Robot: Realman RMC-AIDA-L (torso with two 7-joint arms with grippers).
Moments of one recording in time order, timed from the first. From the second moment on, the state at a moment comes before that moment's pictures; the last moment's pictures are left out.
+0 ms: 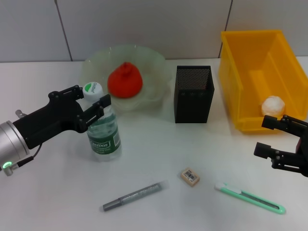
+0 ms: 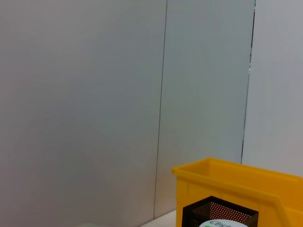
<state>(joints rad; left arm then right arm) -0.30 -2.07 1.18 0.71 1.24 1.21 -1.08 0.28 2.08 -0.63 -0.81 -1.77 -1.81 1.34</state>
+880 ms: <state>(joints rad) -0.23 -2.04 1.03 0.77 1.18 1.42 -1.14 0.29 2.08 -0.64 -0.89 -1.78 -1.82 1.45</state>
